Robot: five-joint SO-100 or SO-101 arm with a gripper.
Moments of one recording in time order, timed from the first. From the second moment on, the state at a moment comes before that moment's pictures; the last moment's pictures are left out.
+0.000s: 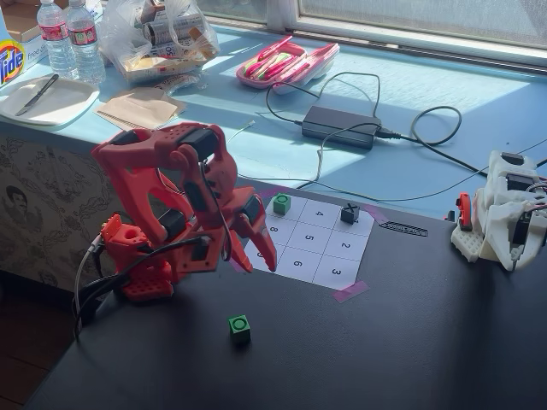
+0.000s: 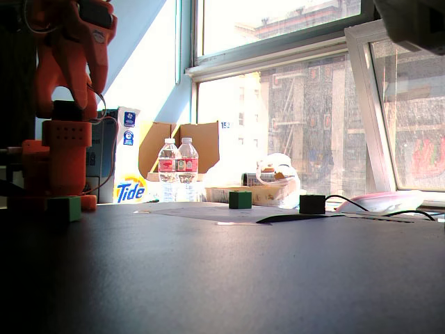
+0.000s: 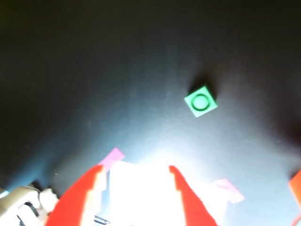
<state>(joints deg) 17.1 130.3 102.4 84.1 -12.3</state>
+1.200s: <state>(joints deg) 31.8 117.8 128.5 65.9 -45.2</state>
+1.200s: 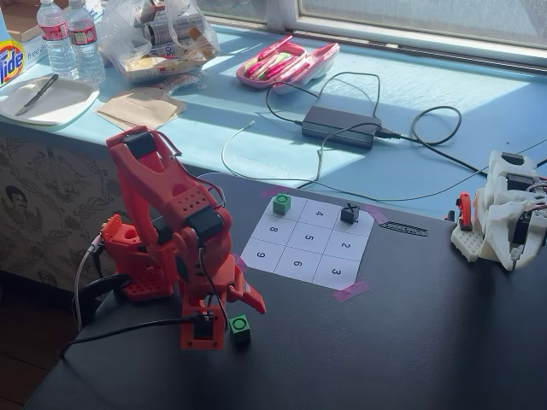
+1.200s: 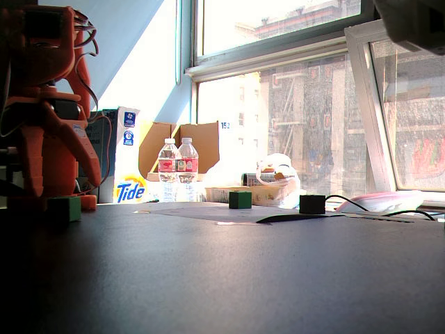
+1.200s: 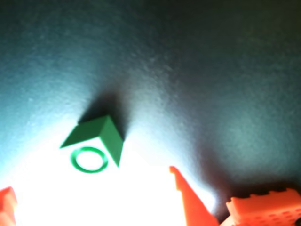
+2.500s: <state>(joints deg) 31.9 113.9 128.5 60.2 -53.8</state>
